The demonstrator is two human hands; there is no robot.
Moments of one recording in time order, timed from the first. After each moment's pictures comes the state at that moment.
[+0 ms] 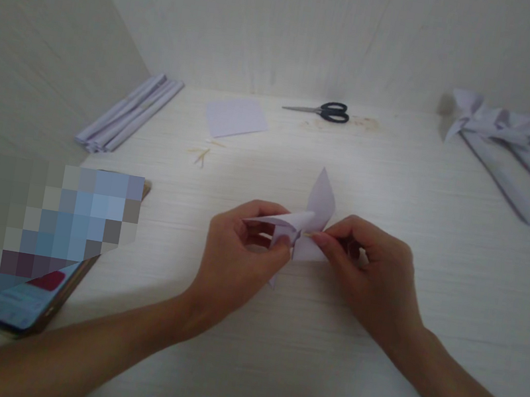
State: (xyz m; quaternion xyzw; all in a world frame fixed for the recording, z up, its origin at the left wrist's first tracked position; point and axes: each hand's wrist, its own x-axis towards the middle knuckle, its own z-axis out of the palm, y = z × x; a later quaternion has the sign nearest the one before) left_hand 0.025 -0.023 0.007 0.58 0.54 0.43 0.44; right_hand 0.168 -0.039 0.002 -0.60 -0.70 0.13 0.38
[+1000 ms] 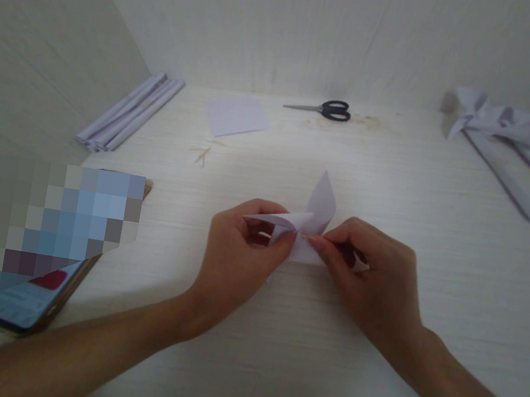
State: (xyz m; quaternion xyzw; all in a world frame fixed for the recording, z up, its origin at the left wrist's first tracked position) left_hand 0.024 -0.021 0.003 0.57 0.54 0.44 0.44; right_hand 0.167 -0.042 0.000 -0.57 -0.73 0.09 0.38
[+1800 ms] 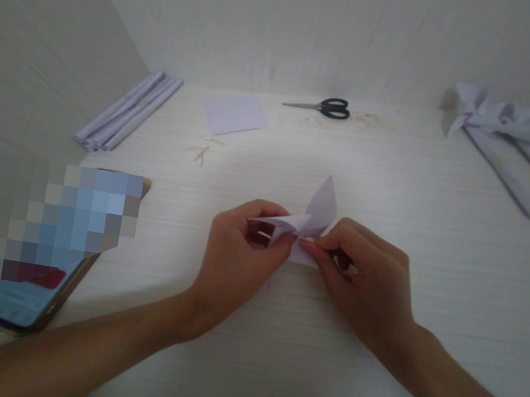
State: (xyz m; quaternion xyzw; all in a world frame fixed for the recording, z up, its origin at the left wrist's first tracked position) left_hand 0.026 -0.021 0.003 0.59 0.54 0.42 0.42; right_hand 0.164 -0.044 -0.003 -0.53 -0.77 0.04 0.36
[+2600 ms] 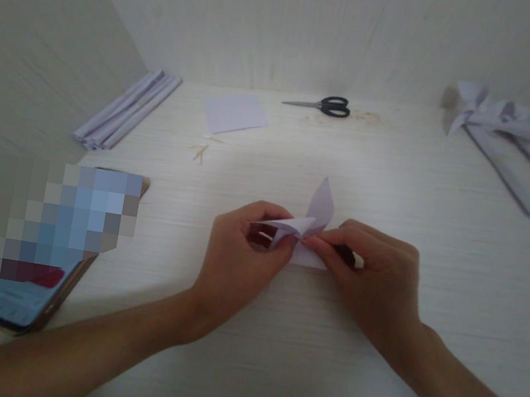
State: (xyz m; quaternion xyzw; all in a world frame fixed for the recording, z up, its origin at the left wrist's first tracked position) left_hand 0.025 -0.024 0.001 0.62 0.53 0.41 0.41; right_hand 0.165 -0.043 -0.001 -0.56 -0.75 0.05 0.36
